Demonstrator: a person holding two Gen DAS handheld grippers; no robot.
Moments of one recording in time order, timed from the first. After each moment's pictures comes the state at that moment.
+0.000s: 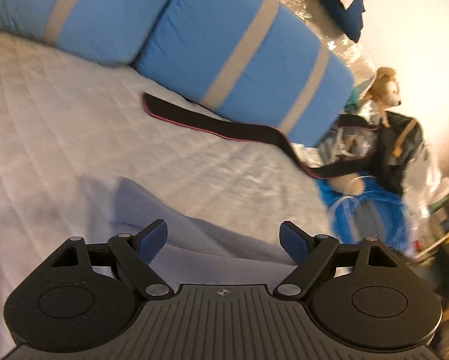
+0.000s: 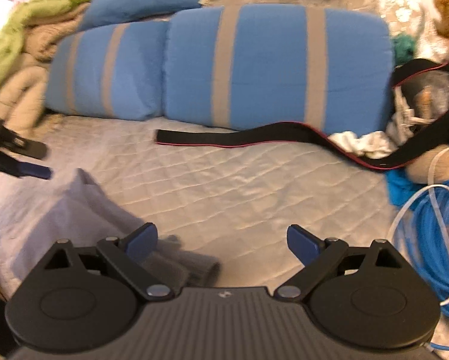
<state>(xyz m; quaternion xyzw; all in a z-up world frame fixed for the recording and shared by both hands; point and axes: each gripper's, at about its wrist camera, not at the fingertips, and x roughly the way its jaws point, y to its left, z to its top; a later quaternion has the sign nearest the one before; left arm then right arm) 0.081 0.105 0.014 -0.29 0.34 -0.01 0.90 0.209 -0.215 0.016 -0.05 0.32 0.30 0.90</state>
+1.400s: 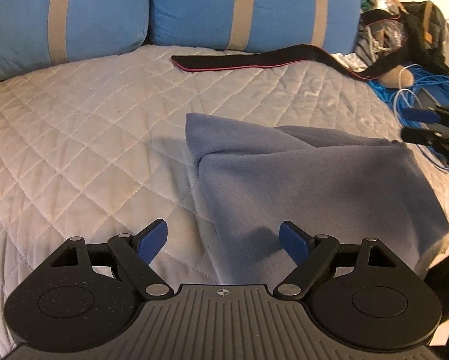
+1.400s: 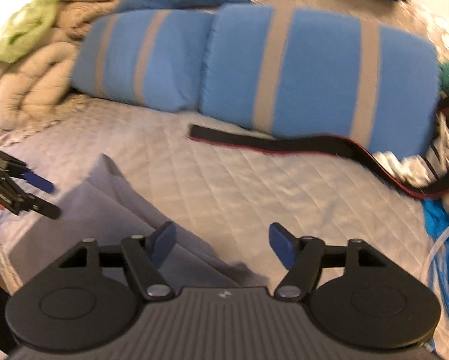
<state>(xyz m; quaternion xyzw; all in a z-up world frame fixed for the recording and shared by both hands) 0.052 0.094 -0.020 -0.07 0.44 0.02 0.89 0.203 -0.146 -0.003 -0.12 0.28 0.34 0.89</state>
